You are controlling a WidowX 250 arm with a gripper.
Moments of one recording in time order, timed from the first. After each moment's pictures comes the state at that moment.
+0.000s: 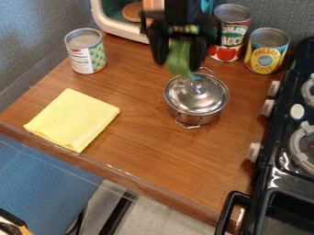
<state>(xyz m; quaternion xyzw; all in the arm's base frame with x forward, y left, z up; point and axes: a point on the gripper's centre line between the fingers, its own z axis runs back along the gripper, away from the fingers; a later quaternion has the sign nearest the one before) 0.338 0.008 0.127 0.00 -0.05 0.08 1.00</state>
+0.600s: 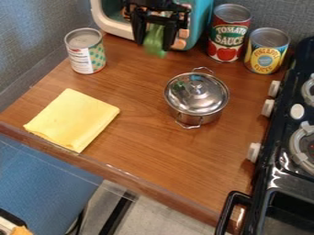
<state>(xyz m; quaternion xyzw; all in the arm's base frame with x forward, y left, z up) 0.401 0.076 0.089 0.03 0.00 0.10 0.99</state>
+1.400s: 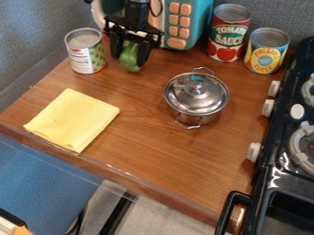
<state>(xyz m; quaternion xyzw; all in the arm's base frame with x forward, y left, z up) 0.399 0.120 0.048 0.08 0.03 0.11 0.99</state>
